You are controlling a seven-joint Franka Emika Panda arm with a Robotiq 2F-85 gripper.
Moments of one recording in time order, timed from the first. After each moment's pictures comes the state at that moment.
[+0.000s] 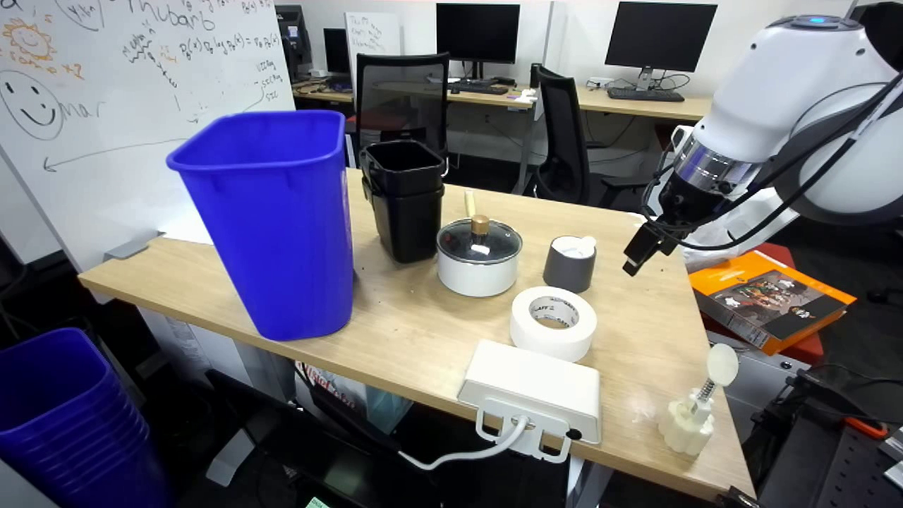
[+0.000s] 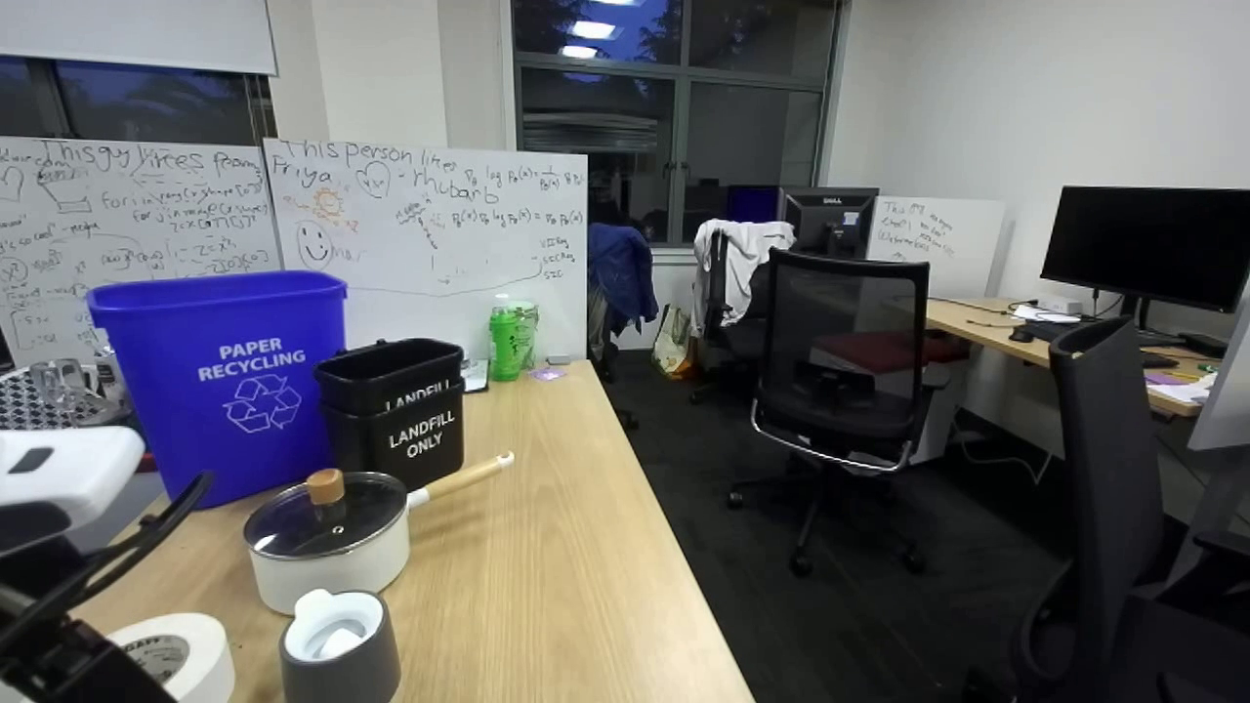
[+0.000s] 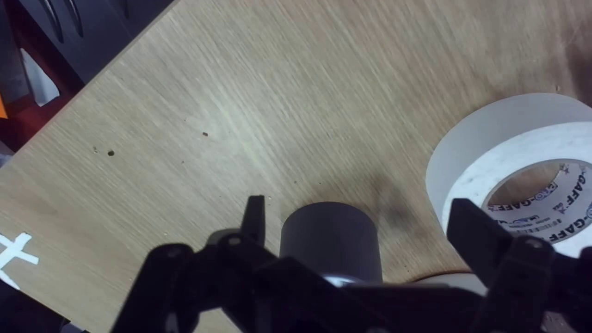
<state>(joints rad) -0.17 -0.04 0.04 -2.77 -0.34 2.98 0.25</state>
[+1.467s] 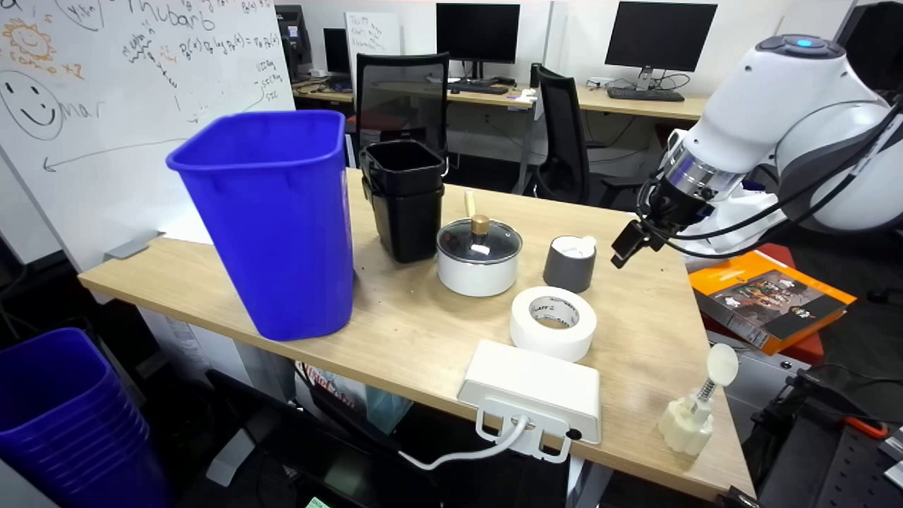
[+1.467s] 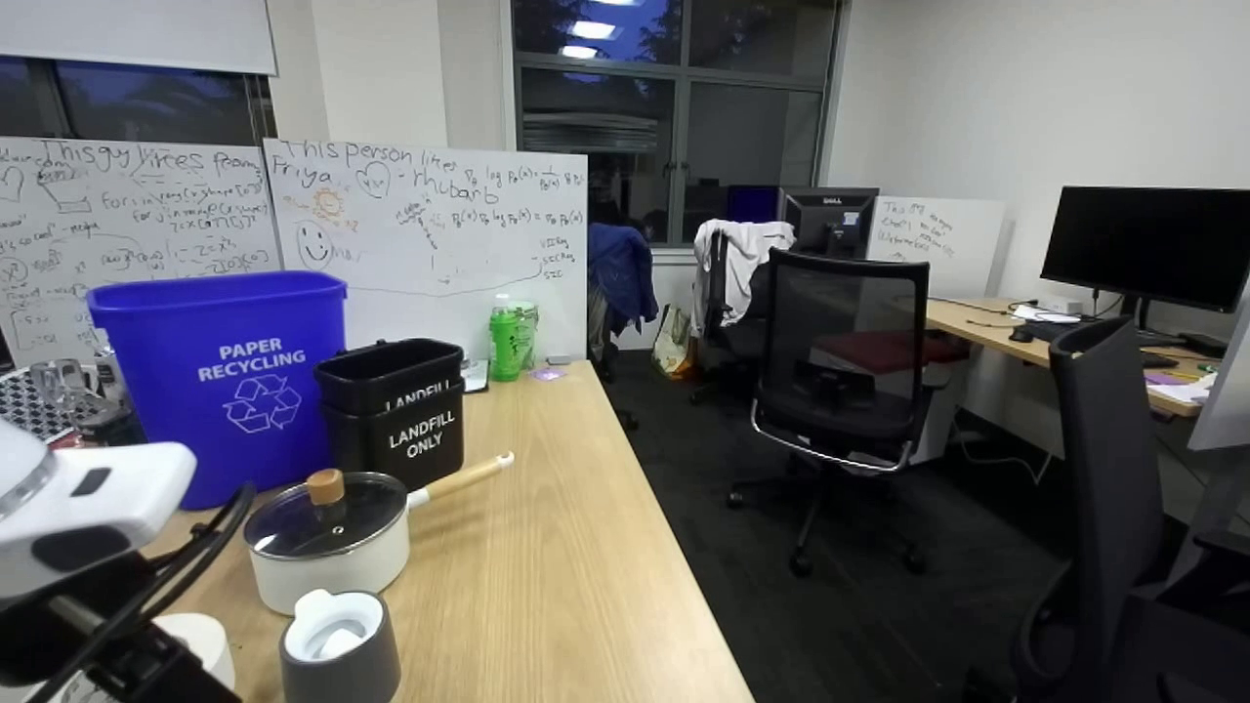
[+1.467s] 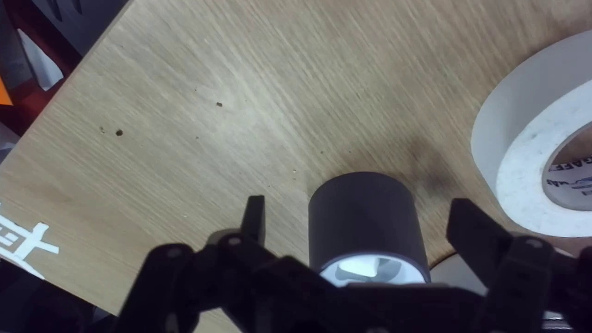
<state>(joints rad) -0.22 0.09 -0.02 -2.69 -0.72 3.10 0.60</state>
